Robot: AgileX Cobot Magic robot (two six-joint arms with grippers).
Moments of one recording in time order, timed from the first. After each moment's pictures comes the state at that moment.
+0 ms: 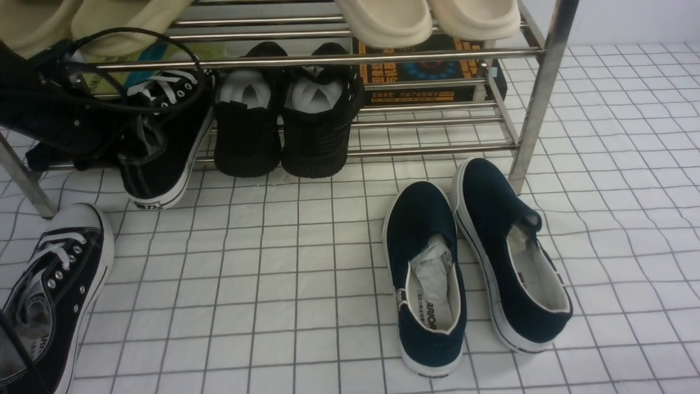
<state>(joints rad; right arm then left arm) -0.11 -0.01 0.01 0.06 0.39 -0.06 0.12 1.85 -1.40 -0.40 0.62 0.04</state>
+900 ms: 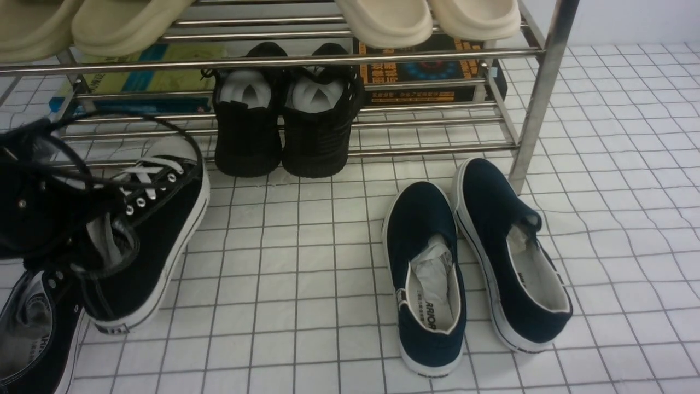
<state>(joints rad) -0.11 -0.01 0.01 0.06 0.39 -0.06 0.11 1.52 -1.05 -0.18 0.94 -0.11</state>
